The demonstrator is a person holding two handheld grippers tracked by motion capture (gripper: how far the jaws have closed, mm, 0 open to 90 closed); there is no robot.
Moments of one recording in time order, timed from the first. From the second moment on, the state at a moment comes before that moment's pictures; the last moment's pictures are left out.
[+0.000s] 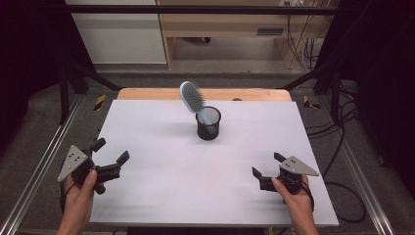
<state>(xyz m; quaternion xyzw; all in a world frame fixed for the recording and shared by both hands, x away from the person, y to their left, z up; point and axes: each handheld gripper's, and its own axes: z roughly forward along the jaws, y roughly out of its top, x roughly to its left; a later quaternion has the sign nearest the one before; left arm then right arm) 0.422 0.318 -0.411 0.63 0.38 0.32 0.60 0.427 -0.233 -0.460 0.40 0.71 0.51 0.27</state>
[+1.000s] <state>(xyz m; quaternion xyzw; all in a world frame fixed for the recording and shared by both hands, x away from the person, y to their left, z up) 0.419 0.307 -0.445 0.63 0.40 0.29 0.60 0.417 -0.229 -0.454 0.36 0.71 0.53 0.29</state>
